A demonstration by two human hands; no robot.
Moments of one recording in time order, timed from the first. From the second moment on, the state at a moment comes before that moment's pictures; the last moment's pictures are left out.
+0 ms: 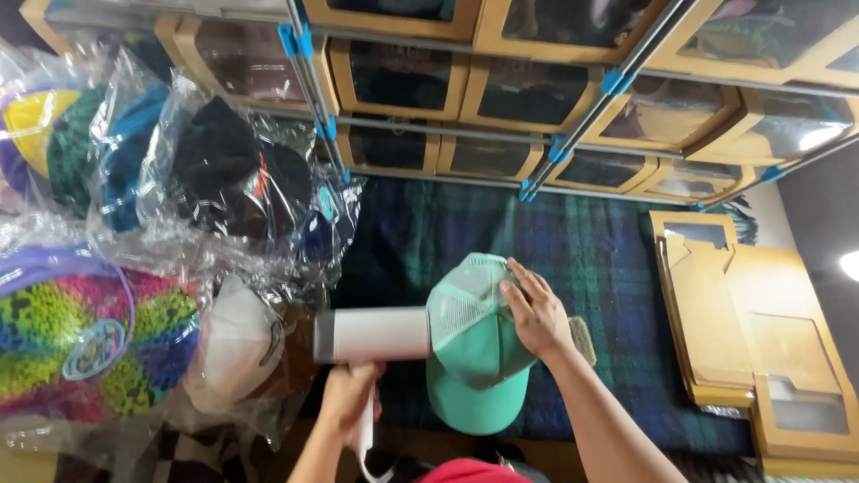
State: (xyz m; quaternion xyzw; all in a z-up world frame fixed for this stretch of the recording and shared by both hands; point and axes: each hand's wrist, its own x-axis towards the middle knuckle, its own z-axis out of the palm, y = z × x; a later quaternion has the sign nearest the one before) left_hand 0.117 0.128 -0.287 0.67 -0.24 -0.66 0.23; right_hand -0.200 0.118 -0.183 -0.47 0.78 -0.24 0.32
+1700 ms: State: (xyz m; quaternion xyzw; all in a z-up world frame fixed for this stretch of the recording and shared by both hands) left_hand 0.030 -0.037 -0.063 0.55 -0.74 -0.37 -0.04; right_hand -0.208 0.115 -0.190 -0.31 0.82 -0.32 0.36
